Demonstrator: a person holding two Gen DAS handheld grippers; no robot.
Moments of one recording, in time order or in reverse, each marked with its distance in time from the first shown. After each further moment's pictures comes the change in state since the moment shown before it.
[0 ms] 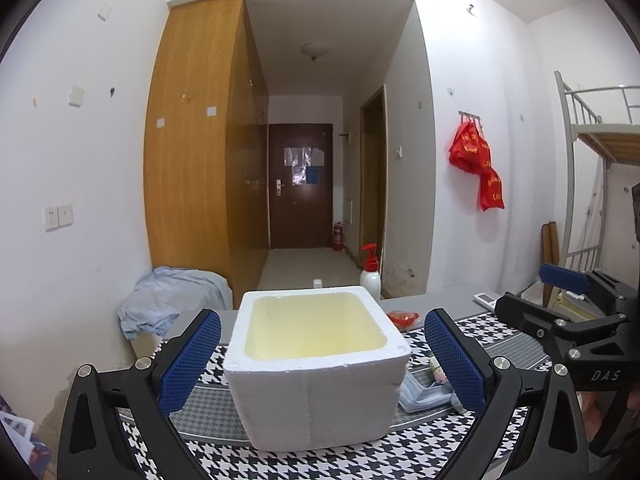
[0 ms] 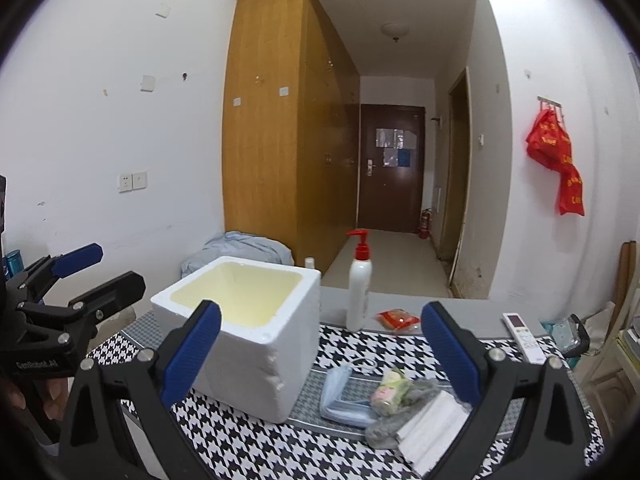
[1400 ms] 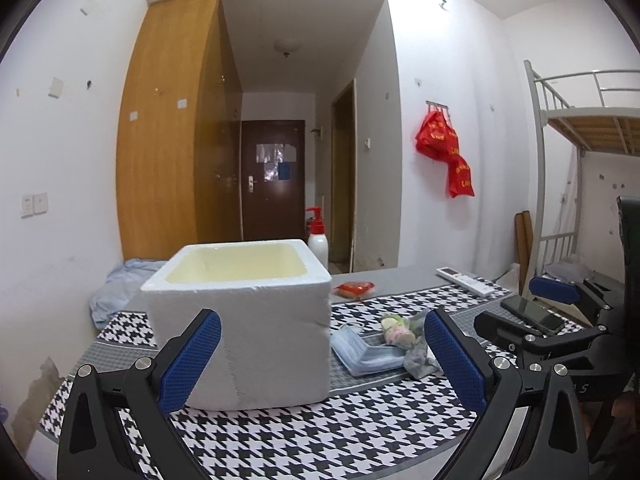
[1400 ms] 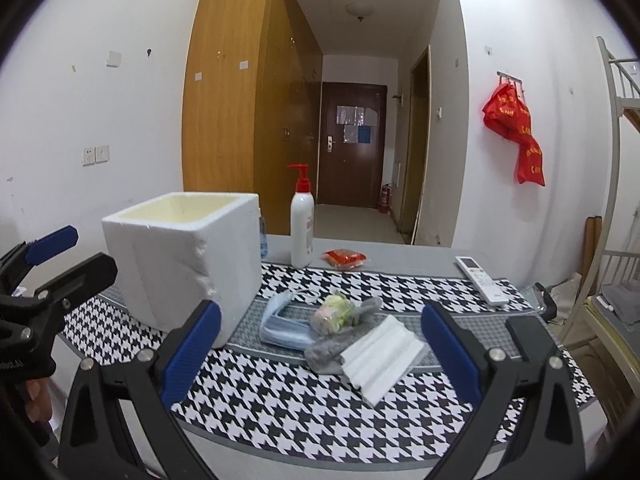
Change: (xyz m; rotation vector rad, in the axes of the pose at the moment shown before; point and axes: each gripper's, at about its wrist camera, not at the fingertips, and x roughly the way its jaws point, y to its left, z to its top) left arm -0.003 -0.053 -0.070 0.015 0.002 -0.099; right arm -0.018 -0.037 -0.087 0.017 0.087 -0.139
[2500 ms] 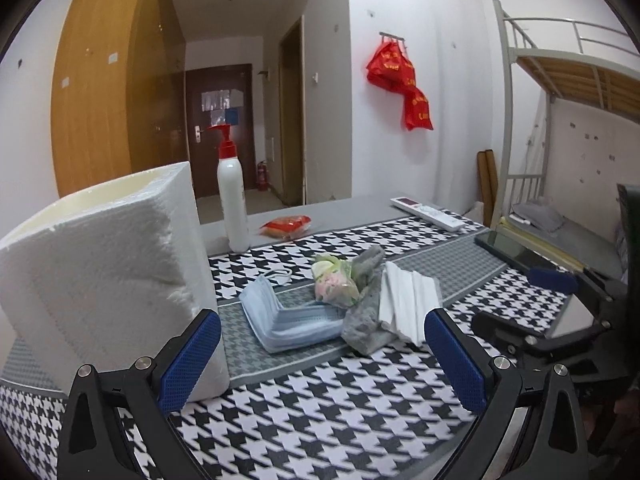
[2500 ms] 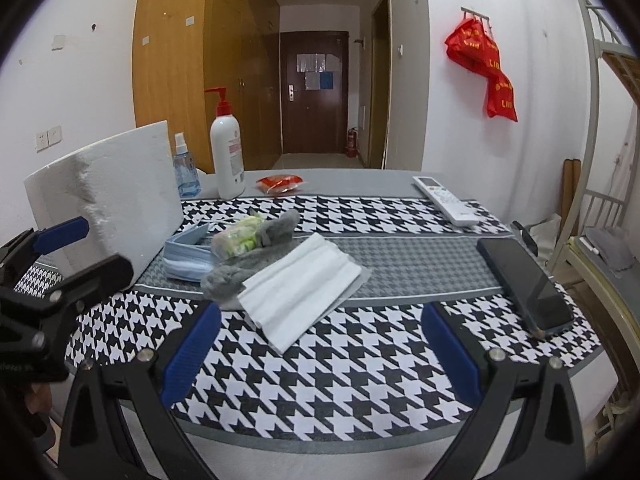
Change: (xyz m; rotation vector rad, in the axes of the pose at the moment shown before) left arm 0.108 -0.062 -0.032 0.067 0.235 -0.166; right arm 0.052 -0.072 -0.048 0.098 0.192 -0.089
